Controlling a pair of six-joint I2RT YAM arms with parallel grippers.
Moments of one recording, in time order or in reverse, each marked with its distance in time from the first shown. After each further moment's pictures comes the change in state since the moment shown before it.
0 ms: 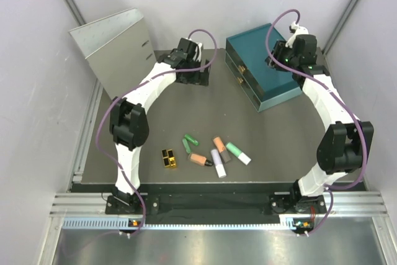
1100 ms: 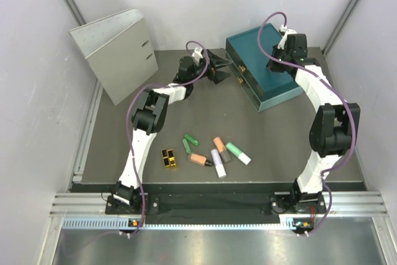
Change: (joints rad) left arm 0.066 0.470 -0.097 1.532 0.700 -1.302; right arm 0.000 0.206 0.142 -0.102 -0.003 -0.093
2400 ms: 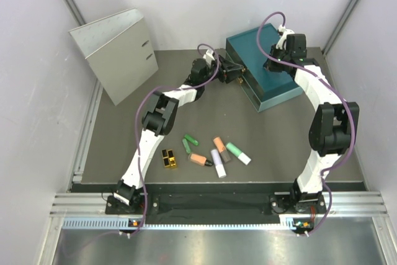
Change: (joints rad) left arm -0.086 0.134 0.203 -0.053 -0.079 0.008; right arm 0.000 0.015 0.000 0.024 -0.071 0.001
